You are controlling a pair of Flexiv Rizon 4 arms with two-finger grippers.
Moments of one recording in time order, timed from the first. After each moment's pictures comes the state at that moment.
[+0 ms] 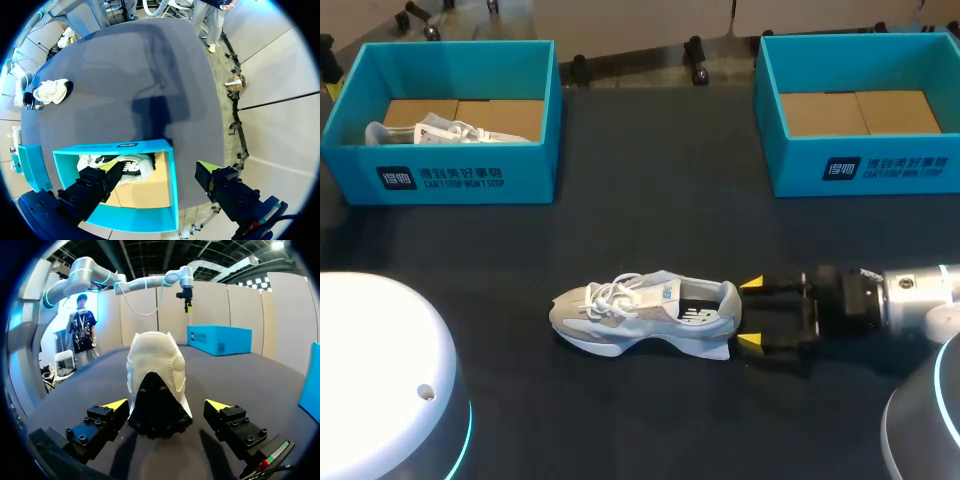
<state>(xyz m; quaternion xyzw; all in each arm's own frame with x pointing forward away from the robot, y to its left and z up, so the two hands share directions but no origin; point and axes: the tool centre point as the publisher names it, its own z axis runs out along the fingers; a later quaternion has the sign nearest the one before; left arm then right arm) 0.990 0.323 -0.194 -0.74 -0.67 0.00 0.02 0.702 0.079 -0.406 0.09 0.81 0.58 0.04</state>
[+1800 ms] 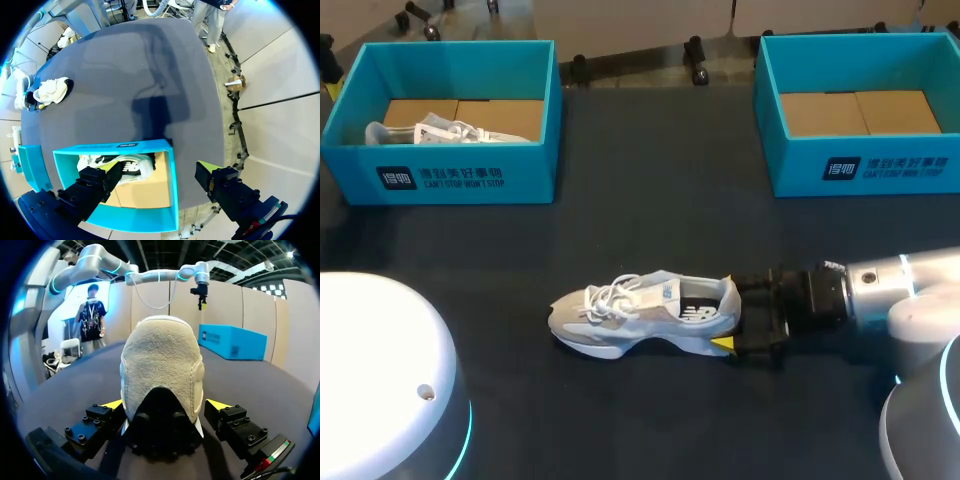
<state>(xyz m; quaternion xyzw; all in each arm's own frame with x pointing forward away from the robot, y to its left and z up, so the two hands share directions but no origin) 0.990 0.323 -0.194 -0.74 -0.67 0.00 0.02 0.708 0.118 -0.418 0.03 0.82 0.57 0.05</state>
